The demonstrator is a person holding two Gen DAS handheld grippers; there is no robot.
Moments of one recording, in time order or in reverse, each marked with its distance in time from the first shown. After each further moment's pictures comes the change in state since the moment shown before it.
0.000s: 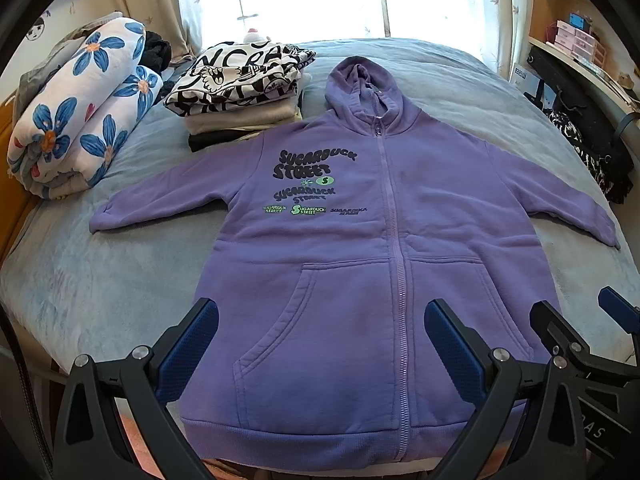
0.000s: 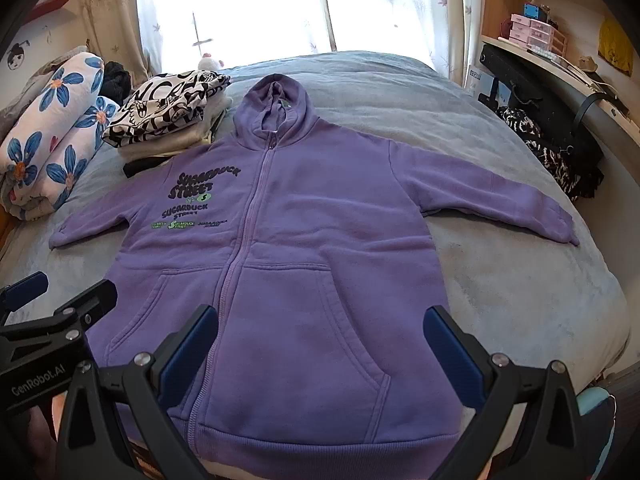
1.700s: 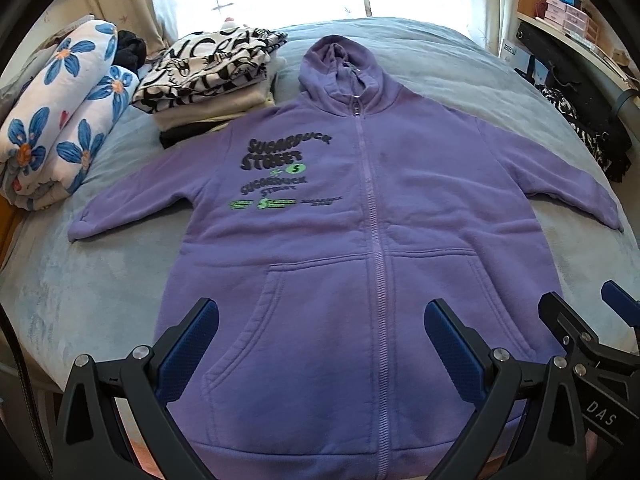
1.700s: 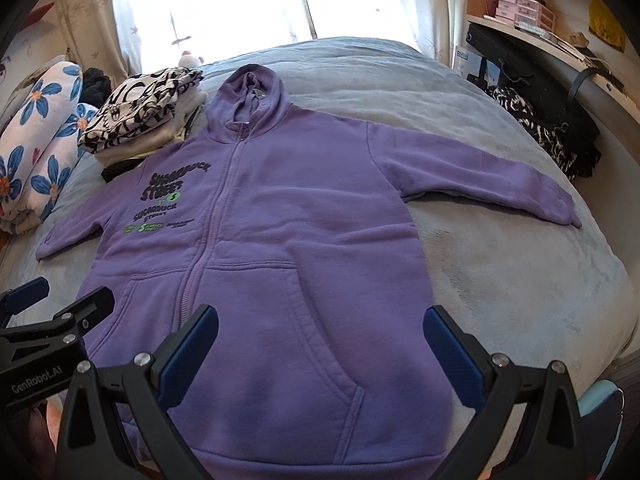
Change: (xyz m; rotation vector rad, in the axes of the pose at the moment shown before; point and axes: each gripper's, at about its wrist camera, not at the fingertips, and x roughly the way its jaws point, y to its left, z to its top) left arm 0.042 -0.037 0.018 0.071 0.080 -0.014; right arm 0.028 -0.039 0.007 0.067 0.041 -0.005
